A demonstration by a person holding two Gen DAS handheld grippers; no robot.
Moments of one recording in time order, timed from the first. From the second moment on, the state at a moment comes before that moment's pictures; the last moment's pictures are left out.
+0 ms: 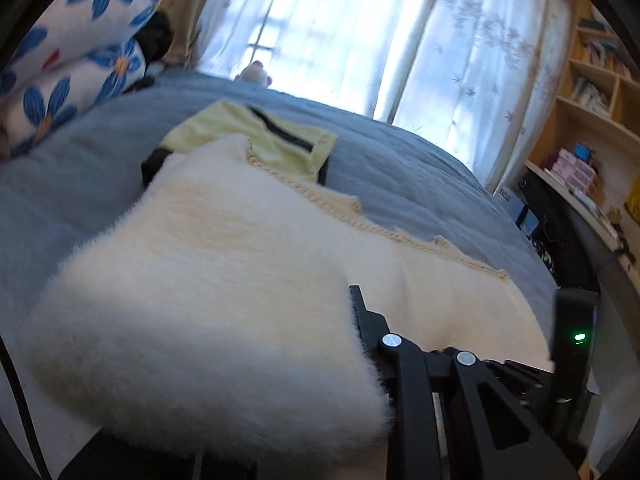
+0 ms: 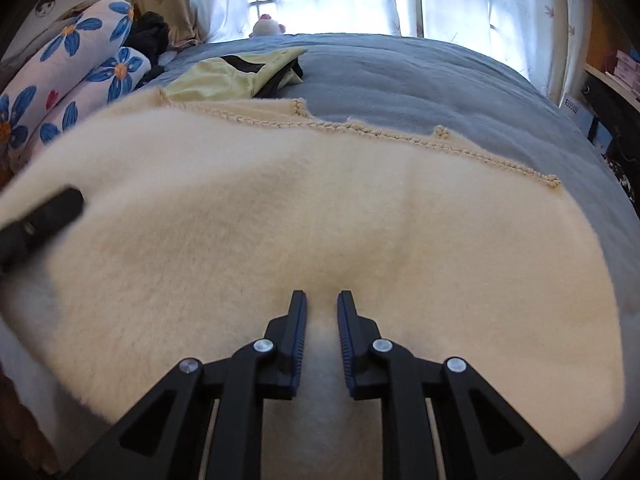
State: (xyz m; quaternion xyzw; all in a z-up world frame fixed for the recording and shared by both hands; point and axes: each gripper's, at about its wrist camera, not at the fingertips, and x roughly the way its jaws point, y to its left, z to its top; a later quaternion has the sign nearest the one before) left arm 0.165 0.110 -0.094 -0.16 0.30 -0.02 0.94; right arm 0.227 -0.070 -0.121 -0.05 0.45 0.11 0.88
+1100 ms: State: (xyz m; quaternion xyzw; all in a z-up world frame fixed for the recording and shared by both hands) left arm 0.152 -0.271 -0.122 0.31 0.31 -0.21 0.87; right arm 0.091 -0.393 -0.080 0.23 0.45 -0.11 0.86
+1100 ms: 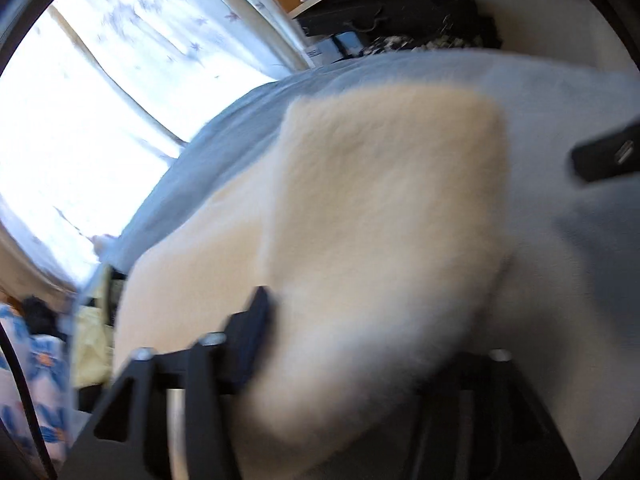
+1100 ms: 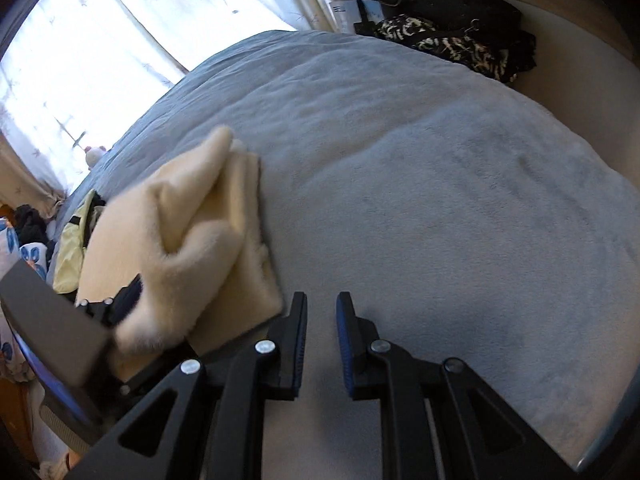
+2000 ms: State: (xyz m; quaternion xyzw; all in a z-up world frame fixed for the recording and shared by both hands) left arm 0.240 -0.042 -0.091 -0.09 0.48 -0.19 0.85; right arm 0.211 -0.345 -0.068 0.21 0.49 0.05 0.84
